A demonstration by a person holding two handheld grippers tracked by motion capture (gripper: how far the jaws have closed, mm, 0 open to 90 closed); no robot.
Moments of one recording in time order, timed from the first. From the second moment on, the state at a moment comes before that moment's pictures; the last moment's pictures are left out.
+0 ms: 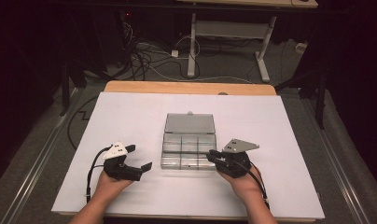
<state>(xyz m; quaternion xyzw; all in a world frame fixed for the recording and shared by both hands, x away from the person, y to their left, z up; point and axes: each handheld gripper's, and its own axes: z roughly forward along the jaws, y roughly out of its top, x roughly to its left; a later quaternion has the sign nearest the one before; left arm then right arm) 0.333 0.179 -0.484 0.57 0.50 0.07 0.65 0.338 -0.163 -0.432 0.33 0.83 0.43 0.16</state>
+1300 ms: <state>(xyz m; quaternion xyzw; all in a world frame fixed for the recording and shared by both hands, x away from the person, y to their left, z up) 0.333 0.180 -0.484 0.57 0.50 0.06 0.65 0.342 -0.169 -0.433 0.35 0.82 0.43 0.16</state>
